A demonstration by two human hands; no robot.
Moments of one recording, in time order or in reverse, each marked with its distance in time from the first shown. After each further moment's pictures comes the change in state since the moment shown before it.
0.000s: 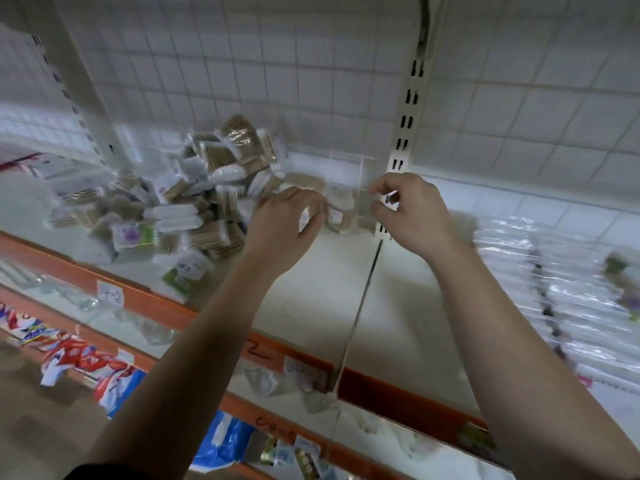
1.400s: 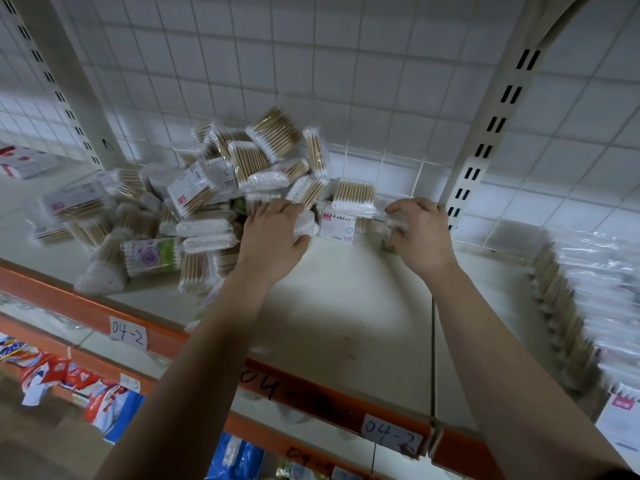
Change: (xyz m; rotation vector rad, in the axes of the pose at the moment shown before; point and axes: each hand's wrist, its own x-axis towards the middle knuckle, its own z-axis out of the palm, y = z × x) left_hand 0.018 -0.121 0.004 0.178 -0.293 -0.220; right_hand 0.049 0.023 0.121 -0.215 0.030 0.138
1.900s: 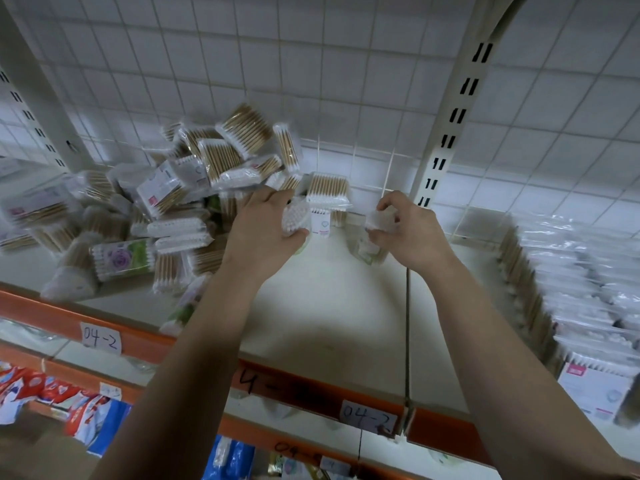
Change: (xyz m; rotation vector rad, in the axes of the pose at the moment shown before) left_hand -0.009 0.026 -0.015 -0.190 0.105 0.114; right_hand -0.026 -0.009 -0.045 0.165 -0.130 0.167
